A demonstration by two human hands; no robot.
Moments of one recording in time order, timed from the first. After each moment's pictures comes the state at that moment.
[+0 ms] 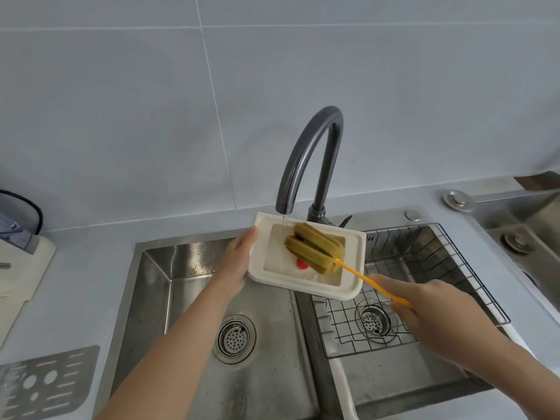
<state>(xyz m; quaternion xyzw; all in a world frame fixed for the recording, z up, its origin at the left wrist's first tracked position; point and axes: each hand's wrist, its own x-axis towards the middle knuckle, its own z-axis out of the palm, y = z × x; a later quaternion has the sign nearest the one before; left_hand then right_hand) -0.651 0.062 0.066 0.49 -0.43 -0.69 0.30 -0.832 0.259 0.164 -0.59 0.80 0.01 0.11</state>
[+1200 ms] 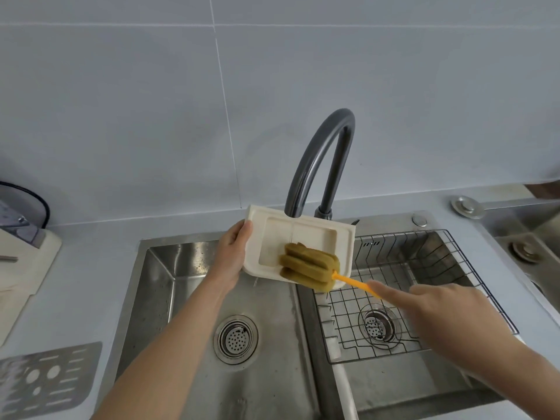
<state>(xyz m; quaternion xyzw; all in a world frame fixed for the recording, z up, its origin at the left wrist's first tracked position) -0.639 0.055 0.075 0.49 -0.47 -0.64 0.37 -0.839 0.256 0.162 -0.71 0.70 0.09 -0.02</state>
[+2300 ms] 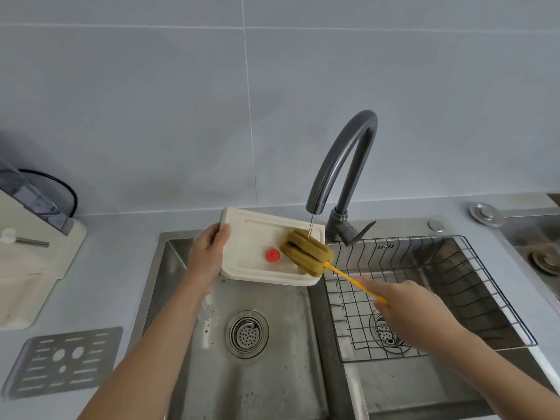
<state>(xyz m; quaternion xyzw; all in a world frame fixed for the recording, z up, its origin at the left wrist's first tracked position) -0.576 0.046 0.065 0.52 -0.50 -0.55 0.42 -0.811 0.220 0.135 -0.60 0.78 0.05 0.17</state>
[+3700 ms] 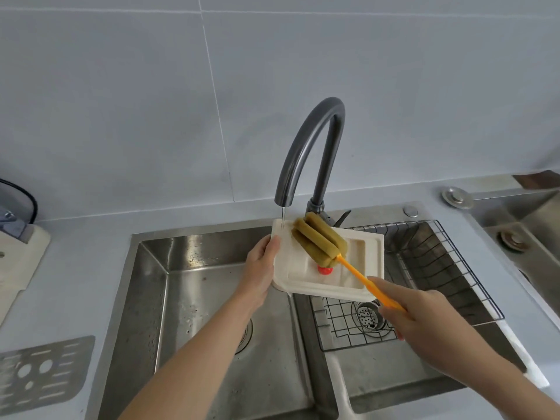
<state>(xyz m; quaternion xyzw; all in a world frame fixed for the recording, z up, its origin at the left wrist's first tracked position) -0.675 0.105 0.062 0.44 -0.46 -0.69 0.34 -0.820 0.267 0.158 -0.51 0.80 -0.13 0.28</state>
